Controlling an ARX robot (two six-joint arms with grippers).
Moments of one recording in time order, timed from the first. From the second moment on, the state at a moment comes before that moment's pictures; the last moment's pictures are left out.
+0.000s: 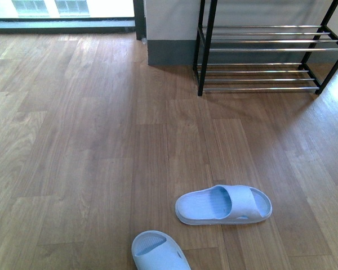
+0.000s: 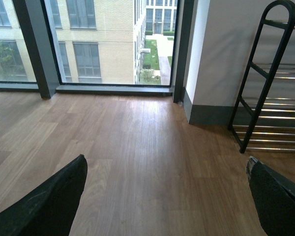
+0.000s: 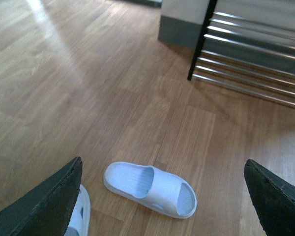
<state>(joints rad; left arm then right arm) 0.00 0.02 0.01 0.00 0.00 -0.01 0.08 1.03 0.10 0.58 -0.15 -0.16</state>
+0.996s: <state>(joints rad) 0.00 0.02 0.01 0.00 0.00 -0.01 0.34 3.01 0.94 1.09 -0.30 -0.32</state>
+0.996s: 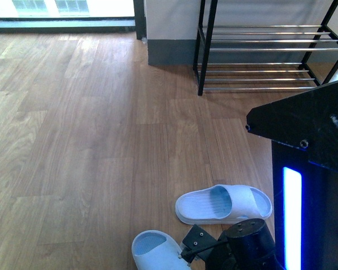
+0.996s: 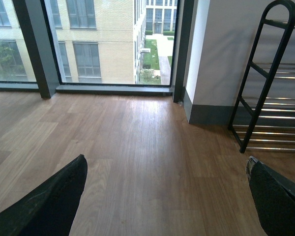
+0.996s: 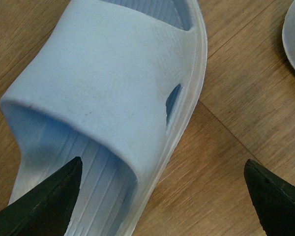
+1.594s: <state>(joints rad) 0.00 0.02 0.01 0.00 0.00 -0.01 0.30 3.09 1.04 1.13 -0.29 -0.21</state>
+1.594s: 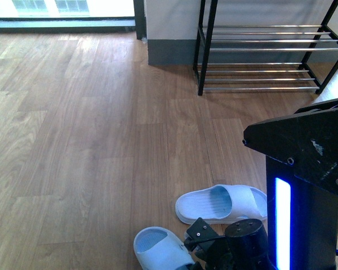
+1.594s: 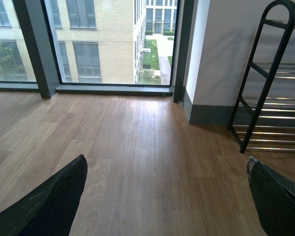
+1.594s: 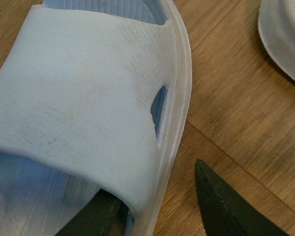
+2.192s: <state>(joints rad) 0.00 0.02 0.01 0.00 0.00 -0.01 0.02 2.52 0.62 1.12 -0.22 -0.11</state>
